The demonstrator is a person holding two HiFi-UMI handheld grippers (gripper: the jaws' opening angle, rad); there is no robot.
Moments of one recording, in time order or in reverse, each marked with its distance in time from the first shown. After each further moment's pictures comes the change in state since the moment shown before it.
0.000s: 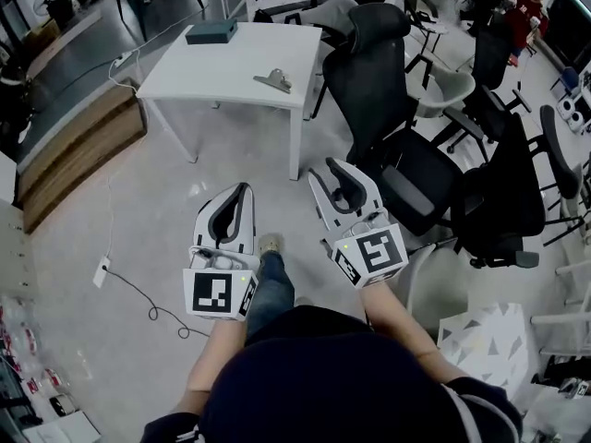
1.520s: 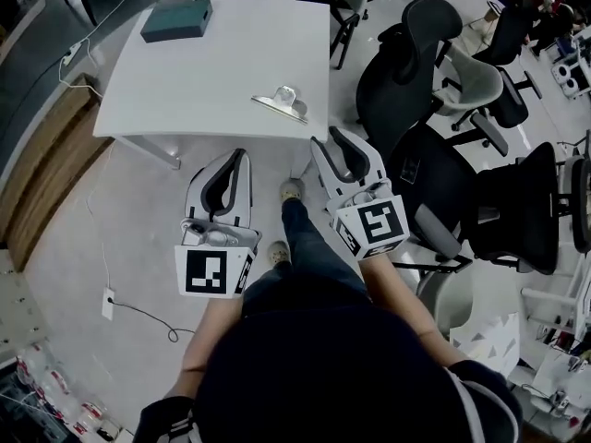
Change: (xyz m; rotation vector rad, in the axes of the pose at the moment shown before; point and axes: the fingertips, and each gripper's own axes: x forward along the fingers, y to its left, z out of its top) left arm 0.327 0.239 -0.093 -0.079 0.045 -0.135; right arm 0.359 -0.165 -0.102 0.017 0.173 -0.145
